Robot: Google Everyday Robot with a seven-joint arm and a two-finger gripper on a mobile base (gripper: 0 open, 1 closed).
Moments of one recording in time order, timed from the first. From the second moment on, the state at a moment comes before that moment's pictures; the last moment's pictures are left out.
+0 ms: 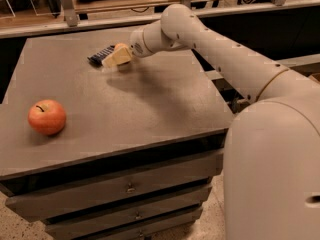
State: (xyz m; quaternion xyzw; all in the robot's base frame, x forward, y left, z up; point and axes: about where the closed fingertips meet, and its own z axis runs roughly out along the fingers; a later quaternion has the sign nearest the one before) arm 0.782 0.120 0.853 -0.46 0.72 0.25 0.45
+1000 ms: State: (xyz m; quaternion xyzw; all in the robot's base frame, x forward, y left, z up) arm 0.704 0.019 0.881 -0.47 0.70 0.24 0.49
